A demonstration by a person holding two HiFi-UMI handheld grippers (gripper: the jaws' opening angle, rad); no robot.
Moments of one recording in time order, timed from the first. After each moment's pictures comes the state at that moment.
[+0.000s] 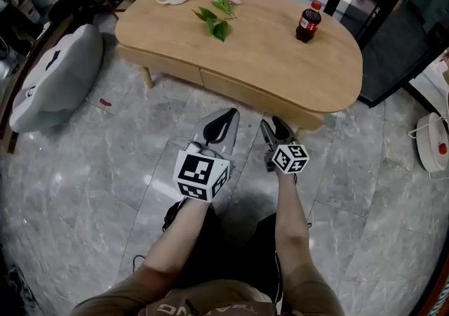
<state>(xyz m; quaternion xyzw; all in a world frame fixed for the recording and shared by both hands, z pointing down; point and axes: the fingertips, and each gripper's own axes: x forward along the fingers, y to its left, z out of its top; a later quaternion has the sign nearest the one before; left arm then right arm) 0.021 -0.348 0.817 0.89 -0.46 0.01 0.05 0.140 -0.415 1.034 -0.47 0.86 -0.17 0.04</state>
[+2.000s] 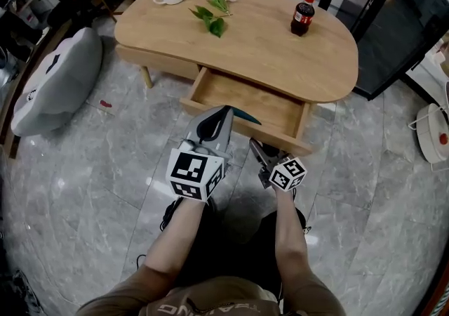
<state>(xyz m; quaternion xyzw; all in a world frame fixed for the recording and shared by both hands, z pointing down) 0.012 -0.328 0.807 0.89 -0.46 0.03 0.05 0.092 -0.321 1.017 -0.36 0.91 -0.17 0.08</state>
